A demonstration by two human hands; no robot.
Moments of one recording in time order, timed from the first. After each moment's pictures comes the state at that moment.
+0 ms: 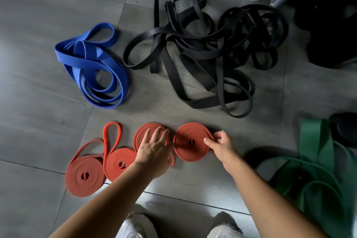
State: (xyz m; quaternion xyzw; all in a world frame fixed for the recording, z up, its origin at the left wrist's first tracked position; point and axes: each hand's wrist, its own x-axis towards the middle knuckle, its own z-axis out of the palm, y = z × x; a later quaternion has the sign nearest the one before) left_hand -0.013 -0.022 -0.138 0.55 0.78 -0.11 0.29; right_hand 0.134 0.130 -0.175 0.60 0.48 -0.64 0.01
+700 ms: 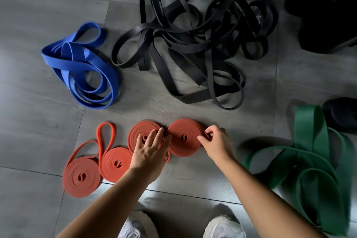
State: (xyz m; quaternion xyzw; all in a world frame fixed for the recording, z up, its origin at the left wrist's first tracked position) left_hand 0.003 -0.034 -0.141 0.53 0.78 -0.15 0.30; right_hand 0.142 0.126 -0.162 0.57 0.72 -0.39 0.09
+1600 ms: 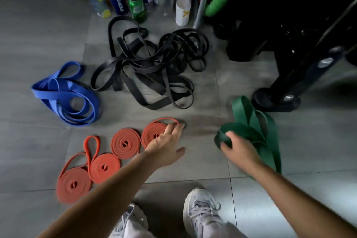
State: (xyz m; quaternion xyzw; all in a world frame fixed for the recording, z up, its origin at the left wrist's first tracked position) left_hand 0.080 0.047 -0.009 0.56 0.73 0.05 0.39; right_hand 0.291 0.149 -0.010 0.54 0.79 -0.28 0.10
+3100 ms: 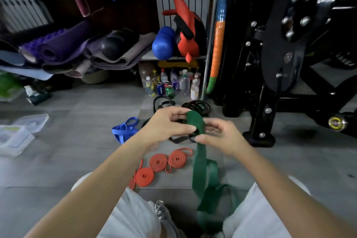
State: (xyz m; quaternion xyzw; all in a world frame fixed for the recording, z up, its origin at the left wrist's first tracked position) left_hand 0.159 -0.127 0.362 0.43 0.61 0.50 0.43; right_hand 0.322 -0.028 0.328 0.24 0.77 -0.55 -0.22
